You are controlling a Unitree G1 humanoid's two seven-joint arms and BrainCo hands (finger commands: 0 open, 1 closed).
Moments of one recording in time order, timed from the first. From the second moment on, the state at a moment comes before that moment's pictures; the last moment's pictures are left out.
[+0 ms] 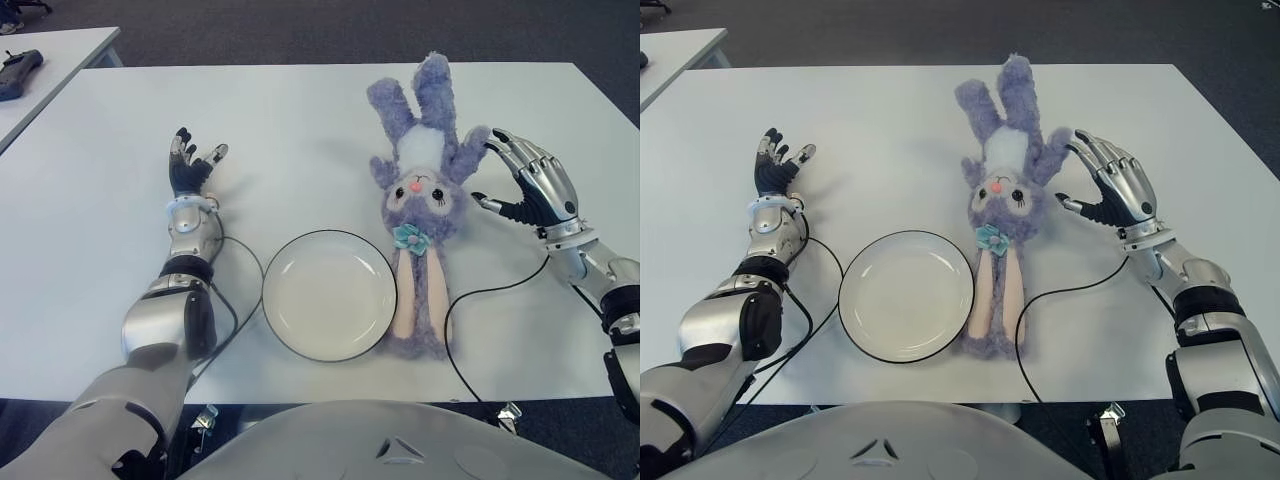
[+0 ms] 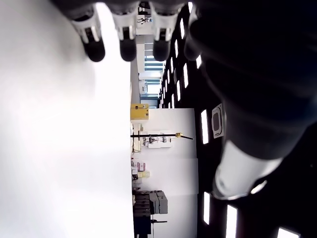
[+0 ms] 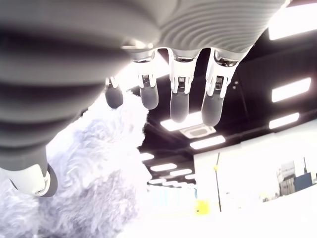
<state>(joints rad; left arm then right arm) -0.65 0.23 0.34 1.21 -0.06 -0.45 0.11 -0.47 -0.82 0.26 0.95 -0.94 -0.84 -0.89</state>
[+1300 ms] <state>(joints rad) -0.65 0.23 0.34 1.21 -0.06 -0.45 0.11 -0.48 -0.93 0.21 0.82 -0.91 -0.85 -1.12</state>
